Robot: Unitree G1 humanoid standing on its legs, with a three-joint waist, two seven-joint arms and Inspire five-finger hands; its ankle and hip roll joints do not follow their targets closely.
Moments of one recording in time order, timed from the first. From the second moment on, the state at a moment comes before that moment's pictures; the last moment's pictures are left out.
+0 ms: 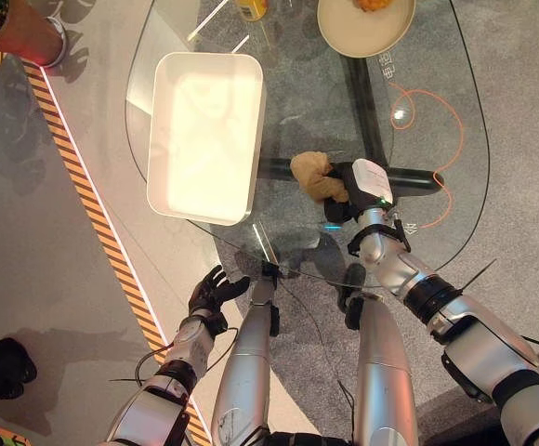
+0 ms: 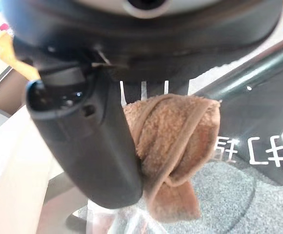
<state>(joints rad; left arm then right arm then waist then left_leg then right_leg) -0.46 0.21 -0.26 1.10 -0.79 -0.18 0.07 -0.89 -0.43 0.75 0.67 -0.13 0.21 -0.44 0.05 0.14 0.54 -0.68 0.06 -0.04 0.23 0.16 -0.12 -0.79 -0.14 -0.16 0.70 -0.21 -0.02</state>
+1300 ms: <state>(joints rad) -0.46 0.22 -0.26 1.10 -0.79 -0.18 0.07 -0.89 -0.52 0.59 0.74 0.07 0.17 -0.67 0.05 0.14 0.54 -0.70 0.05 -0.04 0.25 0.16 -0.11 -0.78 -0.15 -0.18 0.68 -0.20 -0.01</state>
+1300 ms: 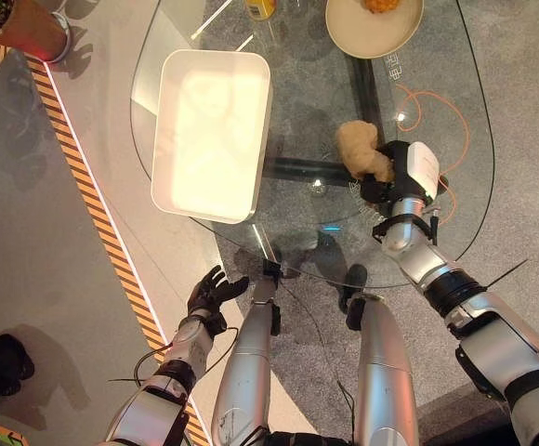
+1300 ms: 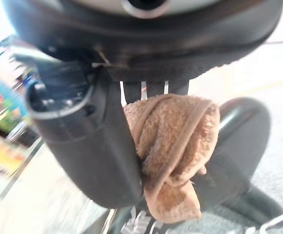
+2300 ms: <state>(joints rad) -0.47 0.30 -0.26 1.10 -0.79 -0.17 0.05 -0.90 -0.54 0.40 0.99 0.15 0.02 -0.83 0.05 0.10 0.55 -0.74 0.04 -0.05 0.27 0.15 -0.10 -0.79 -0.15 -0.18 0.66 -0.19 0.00</state>
